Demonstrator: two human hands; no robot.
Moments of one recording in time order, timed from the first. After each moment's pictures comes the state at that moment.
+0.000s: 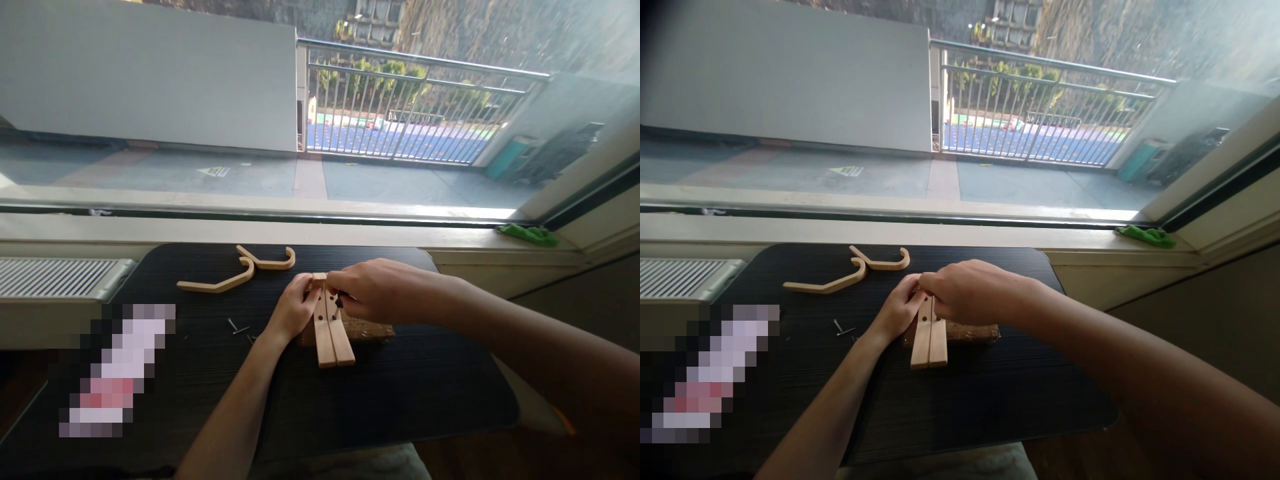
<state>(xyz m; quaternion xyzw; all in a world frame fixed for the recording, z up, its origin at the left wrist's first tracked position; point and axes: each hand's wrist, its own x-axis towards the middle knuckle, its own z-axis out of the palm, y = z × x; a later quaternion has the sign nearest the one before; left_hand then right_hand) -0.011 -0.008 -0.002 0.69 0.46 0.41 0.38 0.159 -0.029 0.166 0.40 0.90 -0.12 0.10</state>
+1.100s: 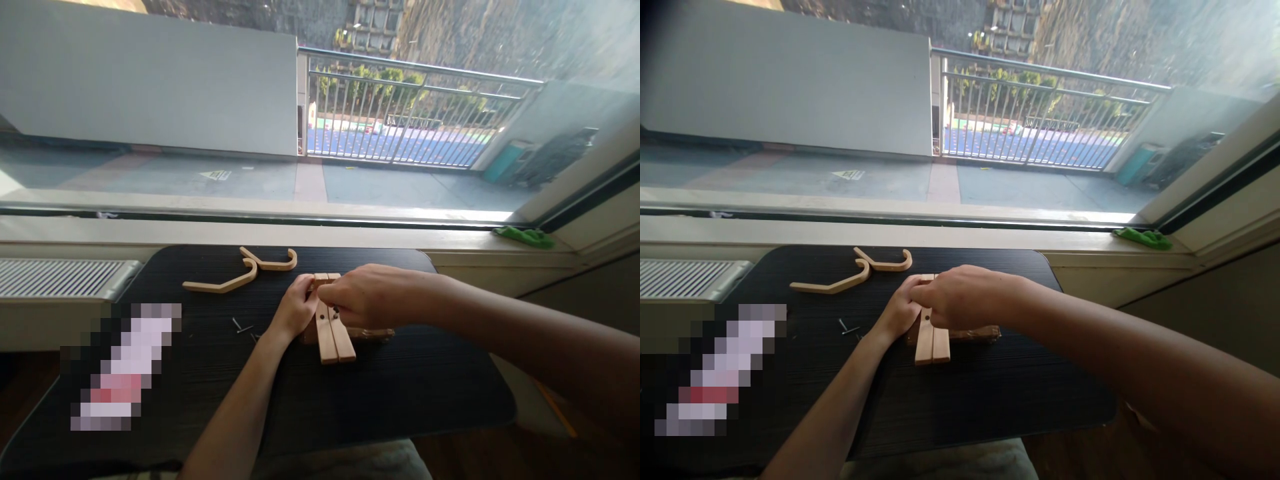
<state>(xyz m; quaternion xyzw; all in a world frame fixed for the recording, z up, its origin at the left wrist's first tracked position) -0.012 -0.006 -0.008 0.69 0.45 0.42 0.38 0.143 -0.034 0.176 0.35 0.91 -0.15 0.16</state>
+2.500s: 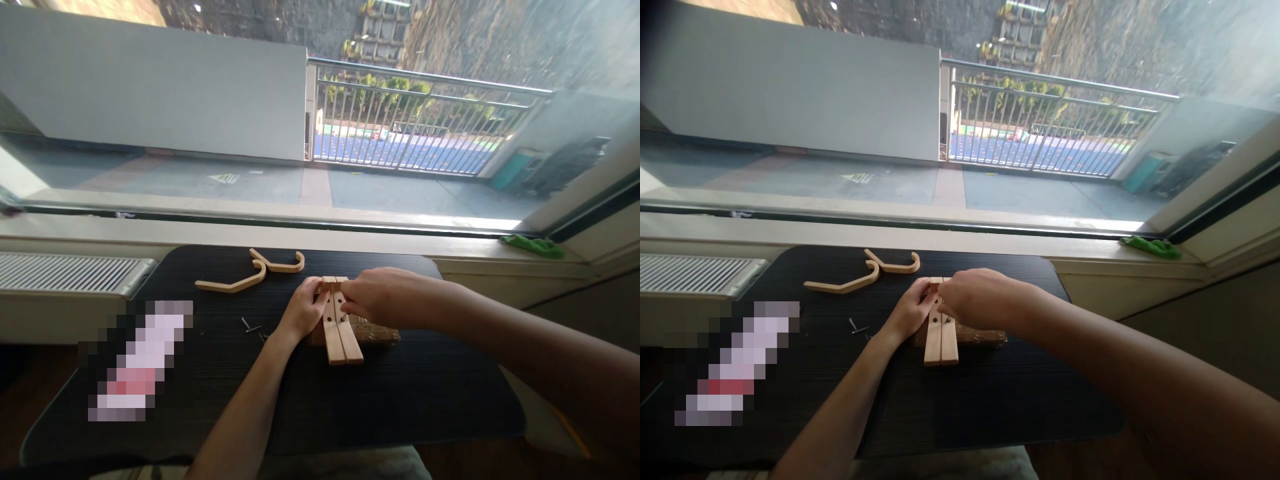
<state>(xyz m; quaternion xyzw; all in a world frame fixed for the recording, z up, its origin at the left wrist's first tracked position) -0.011 -0.006 -0.008 0.70 0.45 0.41 0.38 0.141 -0.036 0.169 0.44 0.87 -0.10 0.18</state>
